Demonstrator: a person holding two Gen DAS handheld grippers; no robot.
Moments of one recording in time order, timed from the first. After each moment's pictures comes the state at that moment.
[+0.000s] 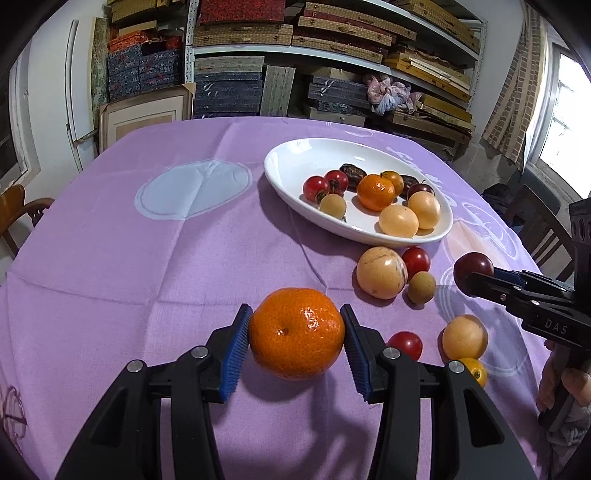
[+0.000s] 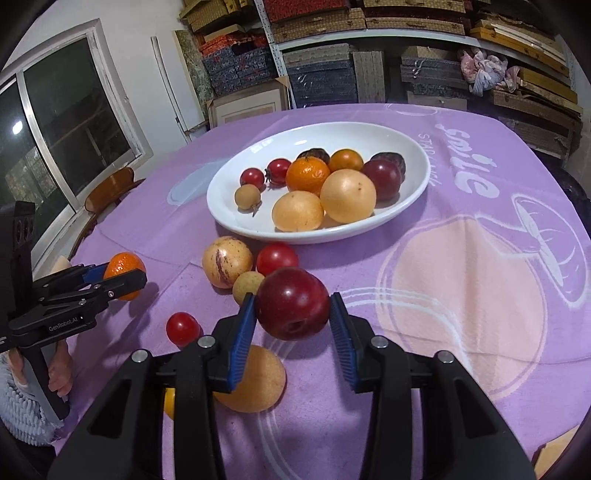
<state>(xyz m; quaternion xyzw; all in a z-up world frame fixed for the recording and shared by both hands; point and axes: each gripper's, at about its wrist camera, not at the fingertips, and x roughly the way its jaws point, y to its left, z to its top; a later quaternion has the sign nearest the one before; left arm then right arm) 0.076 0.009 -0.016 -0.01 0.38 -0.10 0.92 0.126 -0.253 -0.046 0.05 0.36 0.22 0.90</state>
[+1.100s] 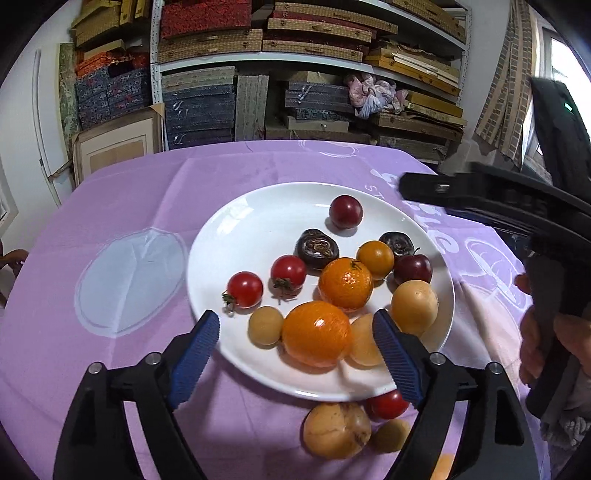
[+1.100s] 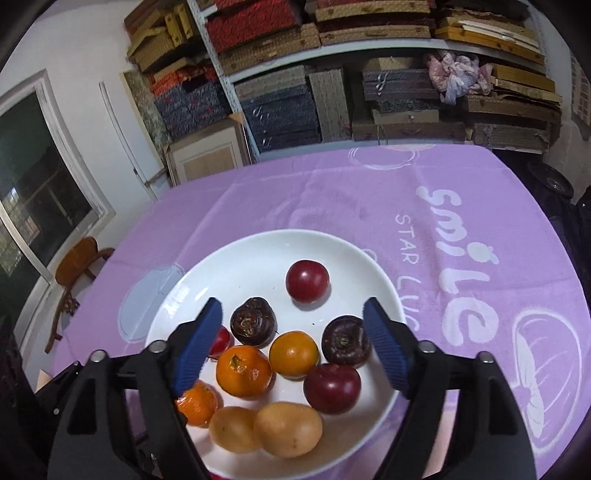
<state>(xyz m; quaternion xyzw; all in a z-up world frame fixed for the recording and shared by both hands) 0.184 -0.055 0.011 0.01 0.37 -0.11 0.92 0.279 -0.281 0.024 0.12 0.32 0.15 0.93</state>
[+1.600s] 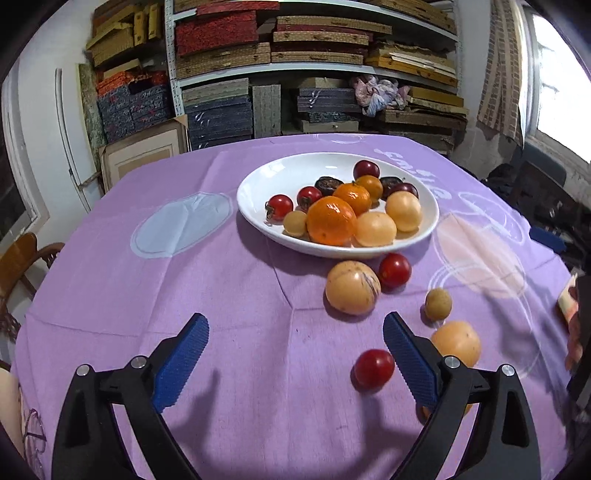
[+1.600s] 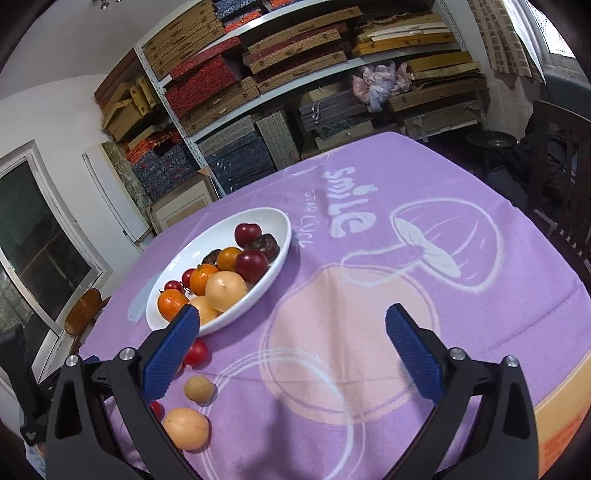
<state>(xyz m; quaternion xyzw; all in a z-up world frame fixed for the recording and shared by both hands) 0.065 -0.040 -0.013 0.07 0.34 -0.08 0.93 0.124 -0.371 -0.037 0.22 0.27 0.09 0.93</state>
